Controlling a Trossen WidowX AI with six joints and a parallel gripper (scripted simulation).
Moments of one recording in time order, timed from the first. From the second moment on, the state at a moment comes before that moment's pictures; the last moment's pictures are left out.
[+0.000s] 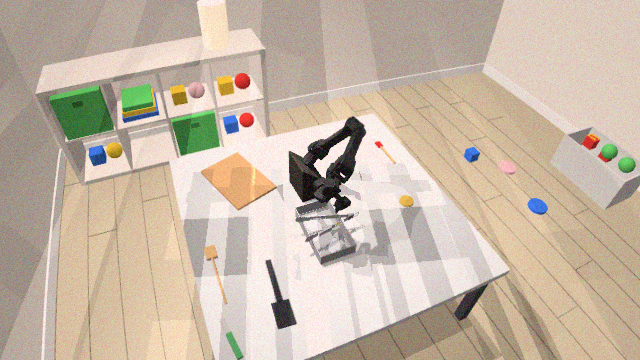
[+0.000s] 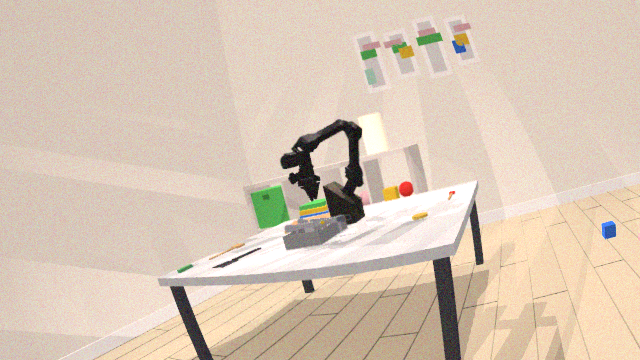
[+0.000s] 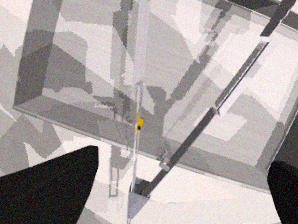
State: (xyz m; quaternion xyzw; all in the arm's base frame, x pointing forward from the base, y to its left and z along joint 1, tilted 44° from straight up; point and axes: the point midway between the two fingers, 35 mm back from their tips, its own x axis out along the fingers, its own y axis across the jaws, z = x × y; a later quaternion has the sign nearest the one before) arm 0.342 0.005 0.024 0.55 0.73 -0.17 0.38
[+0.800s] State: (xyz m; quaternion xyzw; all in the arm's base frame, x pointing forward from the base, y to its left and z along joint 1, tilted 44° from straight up) arm 0.345 0.020 0.014 0.16 0.67 0.35 0.64
